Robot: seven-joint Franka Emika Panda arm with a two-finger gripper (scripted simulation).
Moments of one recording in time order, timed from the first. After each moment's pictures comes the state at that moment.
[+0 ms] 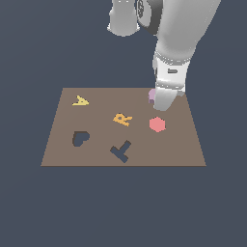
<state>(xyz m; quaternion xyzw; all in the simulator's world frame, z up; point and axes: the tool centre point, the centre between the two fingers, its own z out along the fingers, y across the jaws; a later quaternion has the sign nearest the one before) -0.087 0.121 0.060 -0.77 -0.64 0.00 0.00</state>
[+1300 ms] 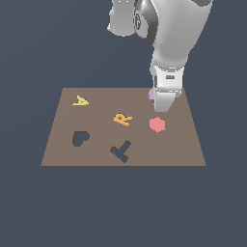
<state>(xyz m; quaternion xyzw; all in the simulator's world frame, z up) -0.101 0.121 0.031 -0.73 -0.68 0.00 0.00</state>
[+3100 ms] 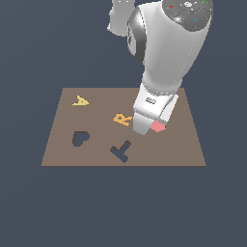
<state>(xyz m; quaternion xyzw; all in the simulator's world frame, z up) -0.019 0.088 0.035 -0.86 -0.52 0.00 0.00</state>
